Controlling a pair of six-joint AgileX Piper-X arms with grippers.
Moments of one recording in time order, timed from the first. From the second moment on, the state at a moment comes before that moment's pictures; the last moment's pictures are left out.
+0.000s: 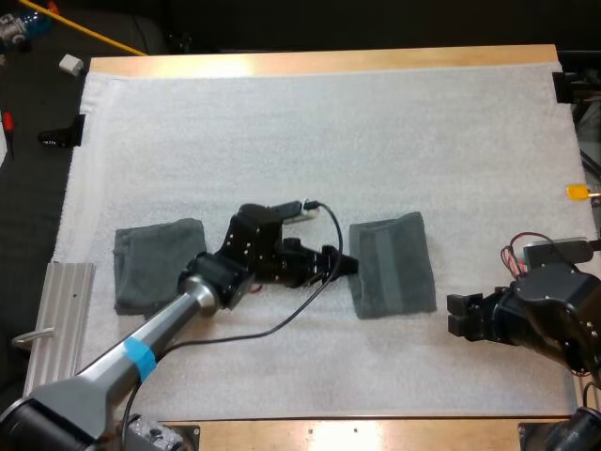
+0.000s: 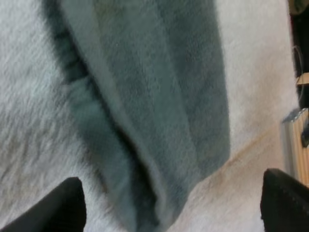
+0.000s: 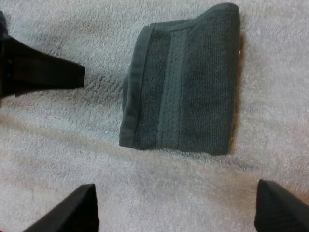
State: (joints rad) left arm -0.51 1.41 -0.70 0.24 0.64 -2.43; right arm 0.74 0.76 -0.96 1.22 0.07 -1.30
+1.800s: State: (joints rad) left arm -0.67 1.78 -0.96 0.29 0.61 -2.63; right arm 0.74 0.76 -0.96 1.24 0.07 -1.30
